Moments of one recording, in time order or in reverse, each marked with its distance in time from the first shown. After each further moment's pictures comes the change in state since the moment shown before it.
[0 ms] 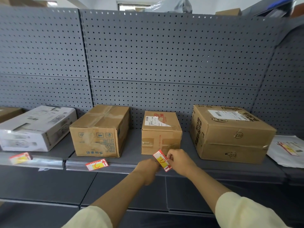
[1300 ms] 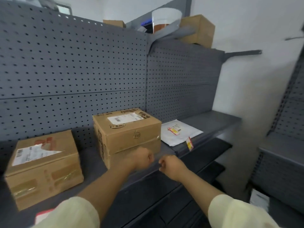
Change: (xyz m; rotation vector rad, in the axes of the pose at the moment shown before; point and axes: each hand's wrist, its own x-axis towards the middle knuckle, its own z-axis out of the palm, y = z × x) left_hand 0.102 0.257 -0.041 -0.097 -0.159 0.653; right_hand -0.134 0.183 -0.130 -0.110 0.128 0.622
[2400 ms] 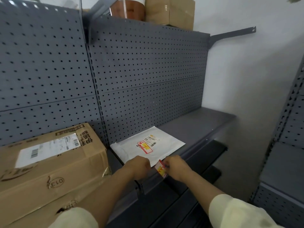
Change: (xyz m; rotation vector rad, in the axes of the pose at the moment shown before) left_hand 0.258 0.091 0.047 0.107 -0.098 -0.053; right_hand 0.168 0.230 -0.062 -0.011 0.075 0.068
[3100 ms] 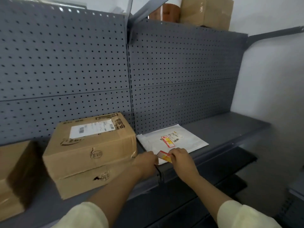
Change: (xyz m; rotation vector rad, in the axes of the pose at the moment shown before) left_hand -0.051 -0.029 0.014 0.121 0.169 -0.073; right_hand -0.021 -0.048 0.016 0.097 0.364 -0.320
